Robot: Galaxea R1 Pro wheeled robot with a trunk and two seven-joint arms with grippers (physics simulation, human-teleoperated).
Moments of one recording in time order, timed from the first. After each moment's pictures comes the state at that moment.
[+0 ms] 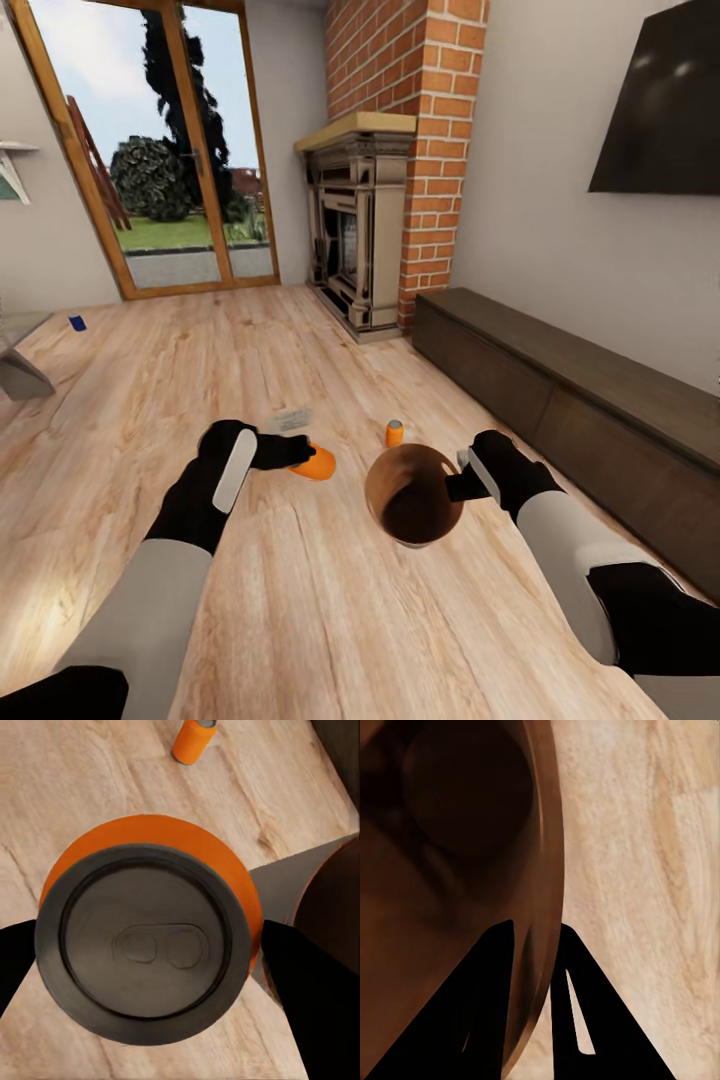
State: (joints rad) left arm -0.84 -0.10 -0.02 -1.07 0.36 1.05 0.05; right arm -1.05 0.00 0.12 -0.44 0.06 0.99 0.10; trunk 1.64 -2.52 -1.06
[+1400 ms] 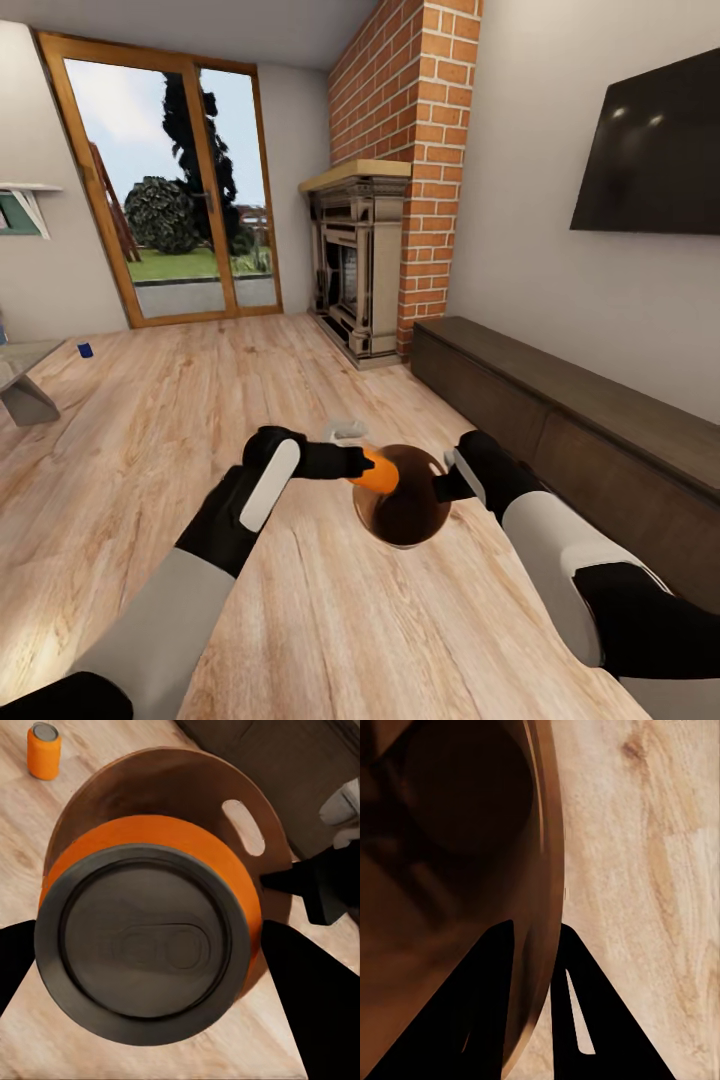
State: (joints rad) left arm -0.82 -0.12 -0.31 -1.14 0.61 1.05 0.06; right arm -1.05 0.05 0.12 -0.44 0.06 0.99 0.07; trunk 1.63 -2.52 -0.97
